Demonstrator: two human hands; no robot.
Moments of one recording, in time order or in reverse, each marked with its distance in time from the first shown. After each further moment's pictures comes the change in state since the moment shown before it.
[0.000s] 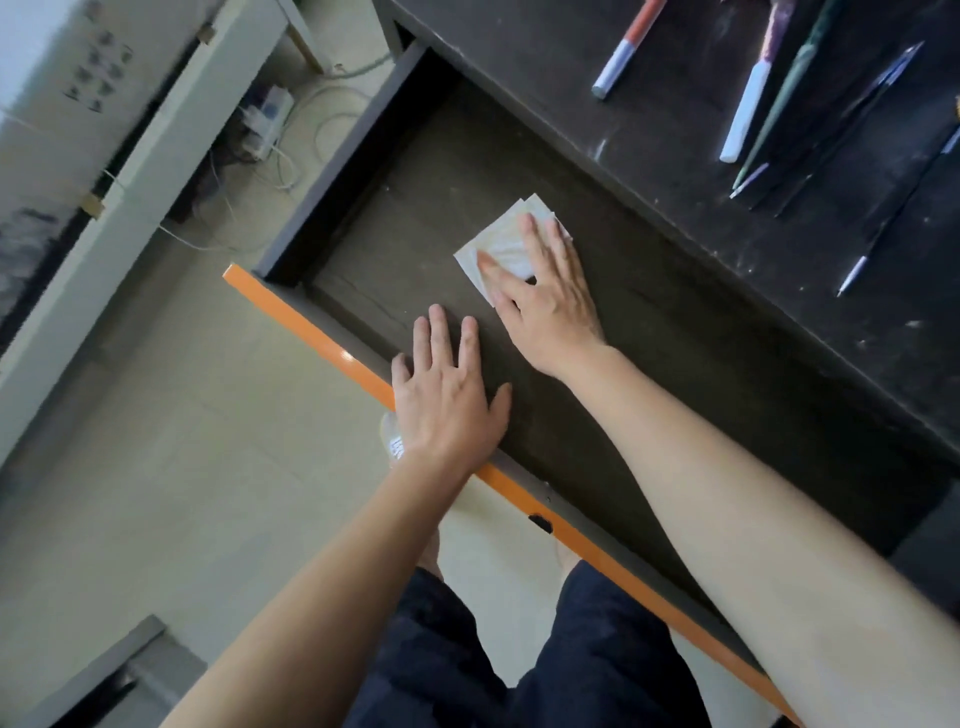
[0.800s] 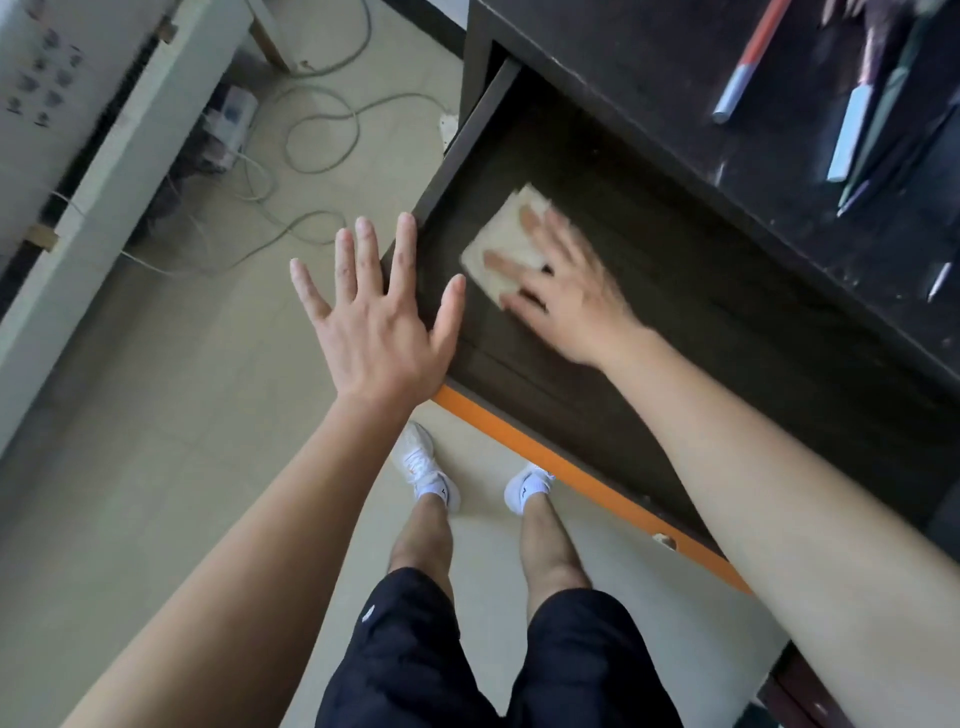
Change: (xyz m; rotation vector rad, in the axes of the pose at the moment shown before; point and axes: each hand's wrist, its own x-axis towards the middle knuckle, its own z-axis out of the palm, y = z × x) left_hand 0.097 -0.153 -0.048 -0.088 0.302 0.041; right_hand 0.058 -0.064 -0.014 -0.067 -0.108 0.000
